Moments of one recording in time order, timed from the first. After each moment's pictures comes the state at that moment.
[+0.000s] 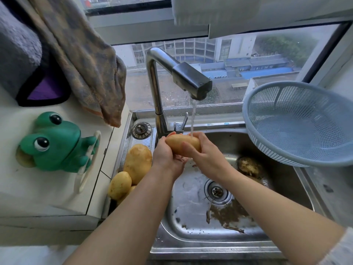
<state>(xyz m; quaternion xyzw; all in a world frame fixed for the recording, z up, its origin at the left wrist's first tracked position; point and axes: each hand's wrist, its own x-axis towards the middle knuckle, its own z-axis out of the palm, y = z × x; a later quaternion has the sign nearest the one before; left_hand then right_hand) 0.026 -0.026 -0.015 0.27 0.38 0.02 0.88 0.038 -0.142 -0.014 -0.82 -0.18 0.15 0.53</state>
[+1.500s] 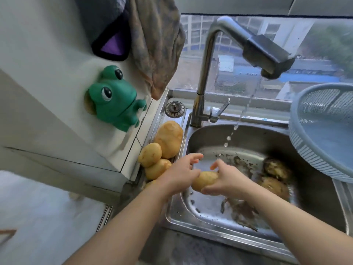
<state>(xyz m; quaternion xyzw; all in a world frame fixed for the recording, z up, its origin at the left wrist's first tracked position) -0.081 0.008 -0.036 0.81 0.20 -0.16 0.53 0.000 -0.137 -0.067 -0.89 -0.23 0.35 0.18</state>
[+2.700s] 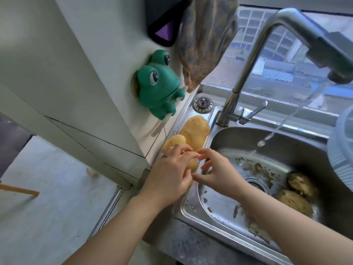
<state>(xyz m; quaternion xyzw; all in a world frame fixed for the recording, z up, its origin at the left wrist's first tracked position) -0.150 0.046 -0.034 0.96 0.13 0.08 0.22 -0.029 -0.077 -0.060 -0.81 -0.39 0.27 0.34</state>
